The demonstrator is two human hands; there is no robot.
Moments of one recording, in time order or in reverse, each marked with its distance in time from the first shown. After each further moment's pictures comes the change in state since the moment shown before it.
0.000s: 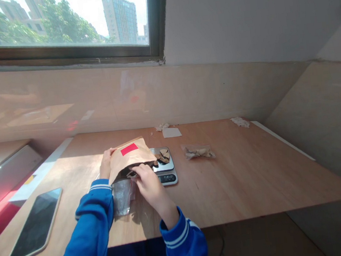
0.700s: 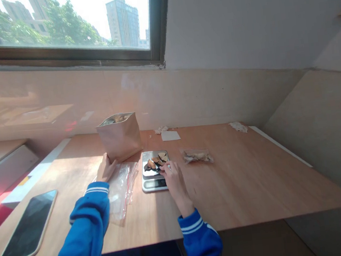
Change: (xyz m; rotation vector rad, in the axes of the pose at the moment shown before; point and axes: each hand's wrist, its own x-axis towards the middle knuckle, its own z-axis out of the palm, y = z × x) left_hand 0.003 0.004 0.004 0.353 -0.058 -0.165; right_hand -0.026 0.094 -0.039 -0.507 0.301 -0.012
